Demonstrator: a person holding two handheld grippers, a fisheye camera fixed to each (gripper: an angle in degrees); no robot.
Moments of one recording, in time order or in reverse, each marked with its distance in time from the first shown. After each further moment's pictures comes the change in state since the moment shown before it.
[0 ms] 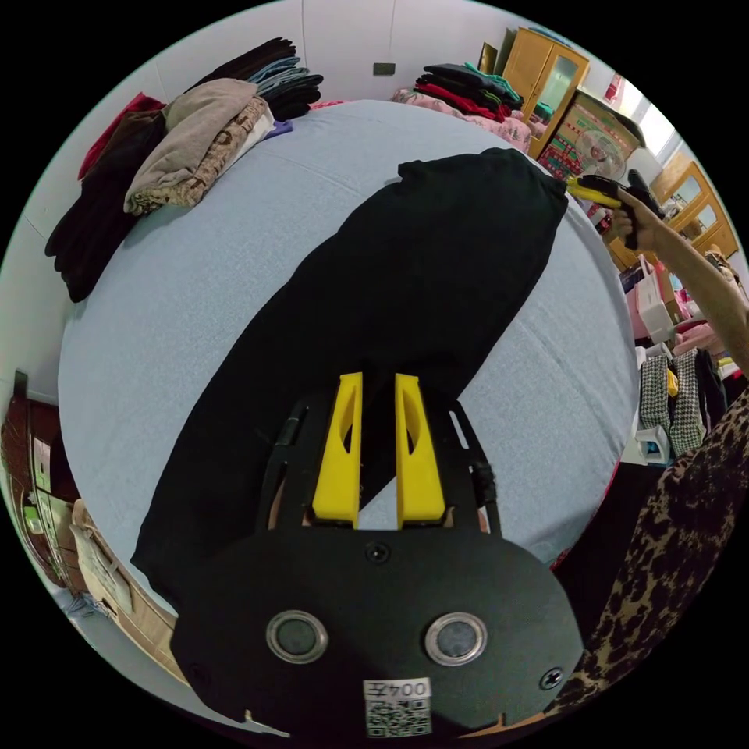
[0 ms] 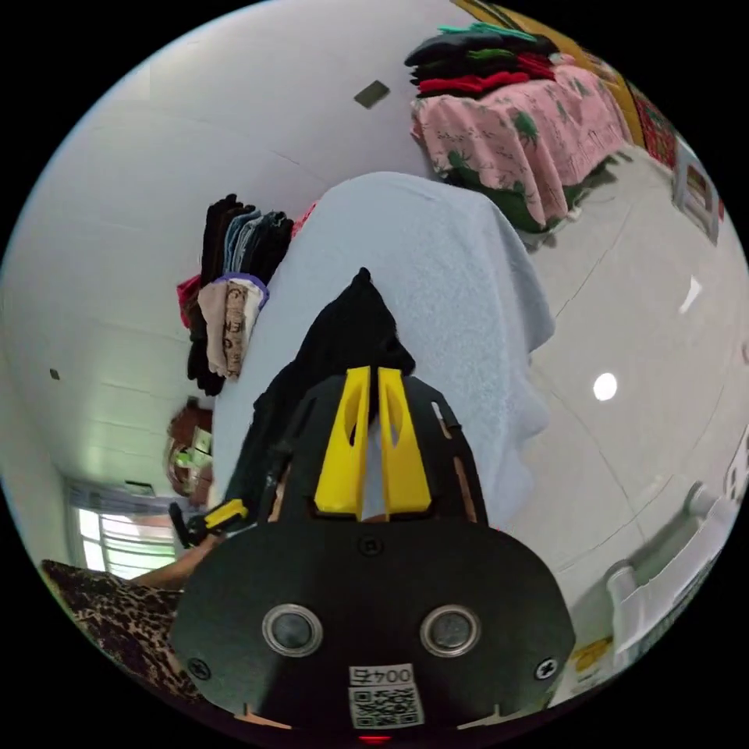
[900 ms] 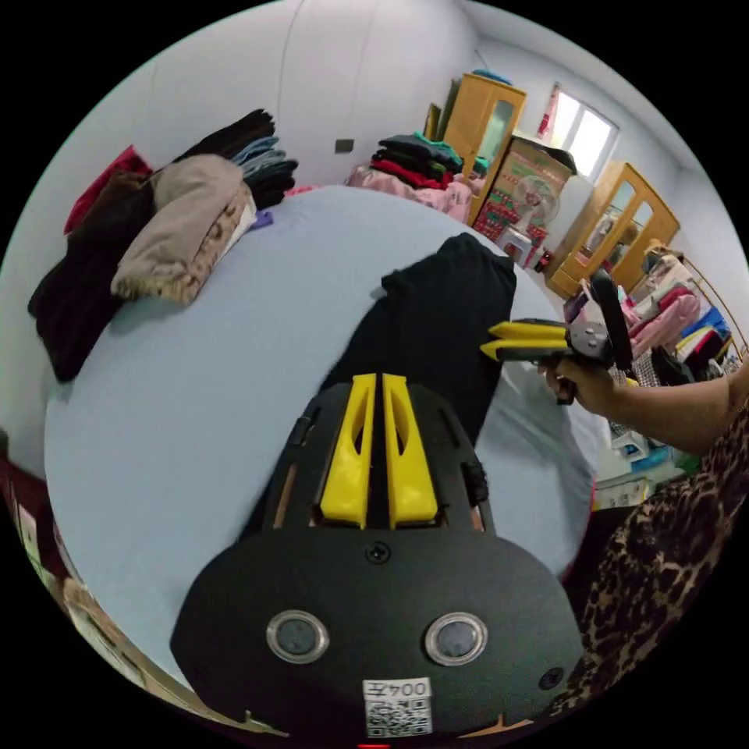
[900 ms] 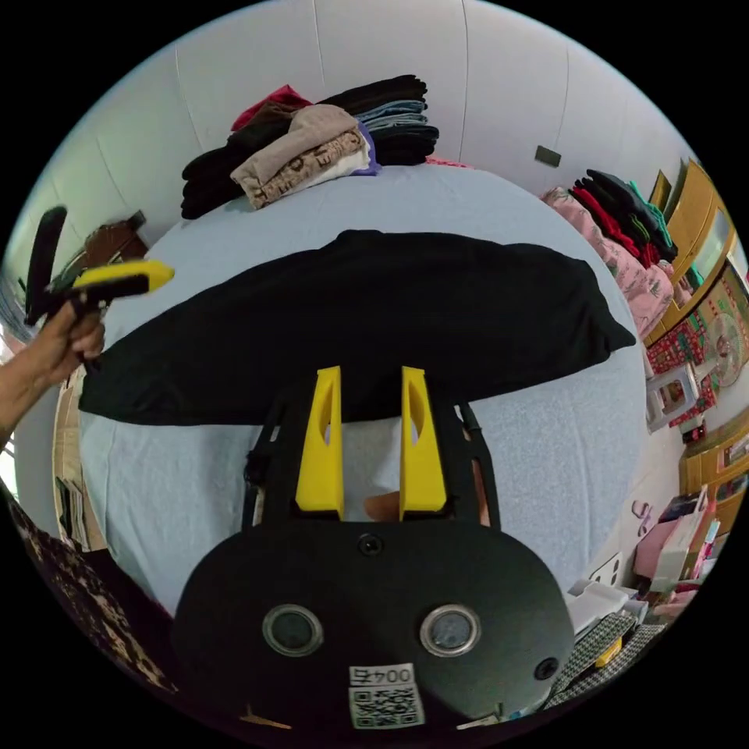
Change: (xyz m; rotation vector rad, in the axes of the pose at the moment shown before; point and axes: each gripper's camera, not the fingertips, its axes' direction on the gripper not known) left arm -0.084 -0.095 -0.063 0.289 0.140 0.130; right arm -0.283 0.234 0.180 -0.020 0.456 -0.573
